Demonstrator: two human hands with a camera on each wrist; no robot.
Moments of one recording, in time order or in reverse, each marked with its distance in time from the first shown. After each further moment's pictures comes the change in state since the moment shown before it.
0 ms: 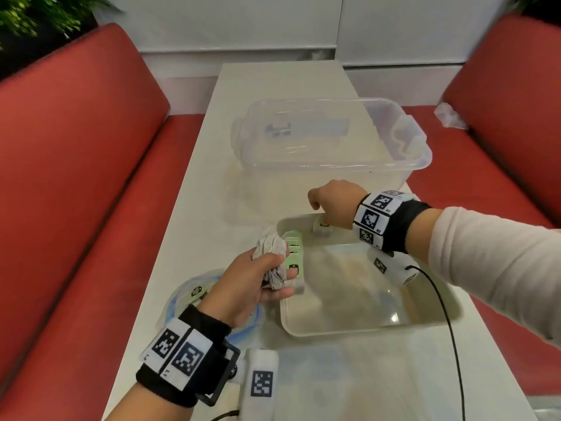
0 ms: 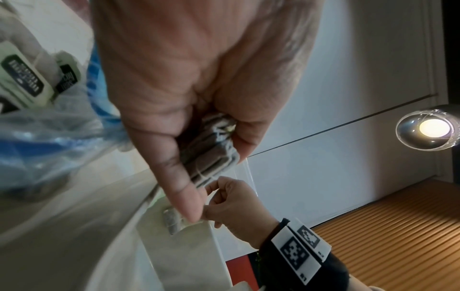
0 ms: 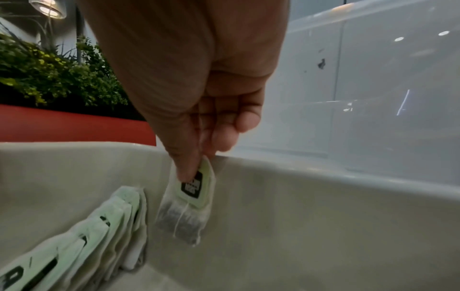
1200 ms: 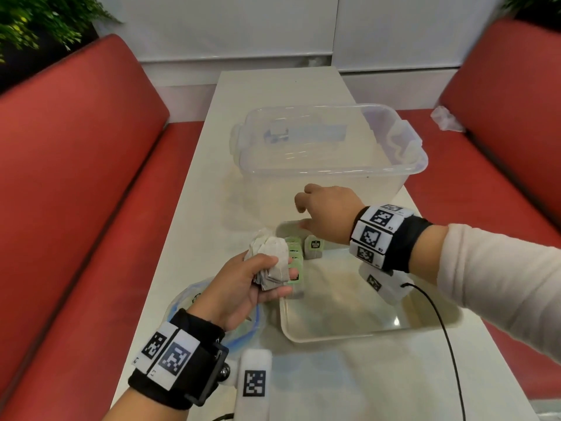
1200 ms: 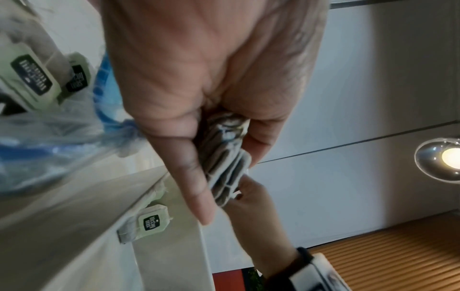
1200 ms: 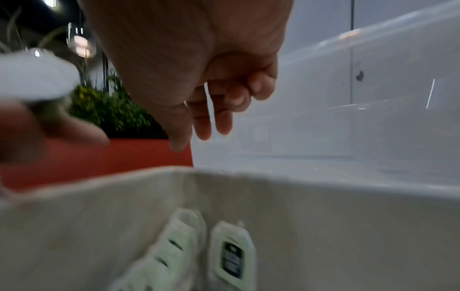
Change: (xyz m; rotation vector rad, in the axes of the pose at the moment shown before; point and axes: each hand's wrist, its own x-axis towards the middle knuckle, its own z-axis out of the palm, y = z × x) left_hand -0.005 0.012 -0.005 -0.151 -0.109 0.011; right_hand -0.020 -0.021 -0.007 0.066 0.216 -0.066
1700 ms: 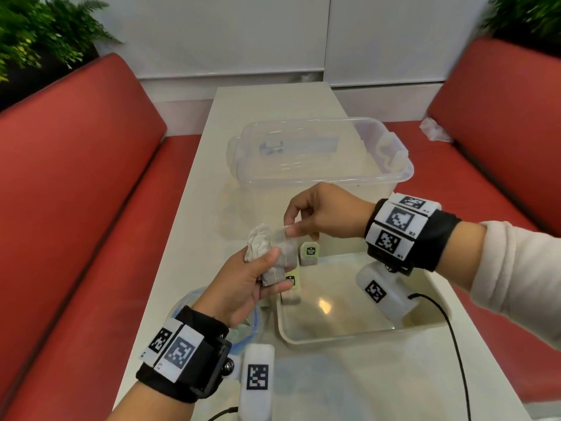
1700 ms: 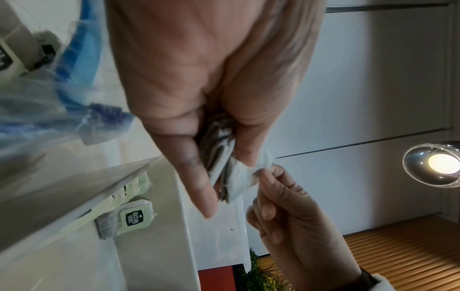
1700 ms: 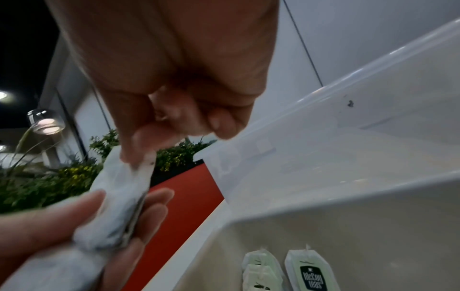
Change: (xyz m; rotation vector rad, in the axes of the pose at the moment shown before) left_hand 0.002 0.005 0.009 0.021 -0.019 0.088; right_hand -0.030 -0.010 -0.048 0.808 -0.102 -0.012
